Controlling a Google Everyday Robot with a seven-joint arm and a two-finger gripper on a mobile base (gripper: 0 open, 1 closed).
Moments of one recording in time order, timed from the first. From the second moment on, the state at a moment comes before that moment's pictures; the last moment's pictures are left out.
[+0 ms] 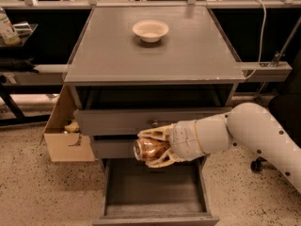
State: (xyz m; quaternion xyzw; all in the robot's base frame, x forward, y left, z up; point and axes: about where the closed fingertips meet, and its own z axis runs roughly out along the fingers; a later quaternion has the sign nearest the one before) arm 0.435 0.004 0.753 -0.78 0.40 0.16 0.46
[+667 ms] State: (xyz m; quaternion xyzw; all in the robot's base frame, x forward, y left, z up) arm 0.470 -0.050 0.814 -0.79 0.45 0.11 0.40
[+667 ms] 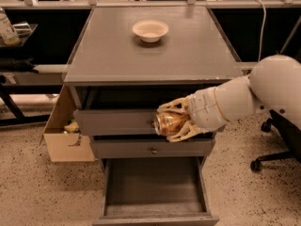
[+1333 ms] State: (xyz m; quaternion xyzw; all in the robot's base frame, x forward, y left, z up) arm 0.498 -0.085 0.820 -0.78 0.48 0.08 0.40
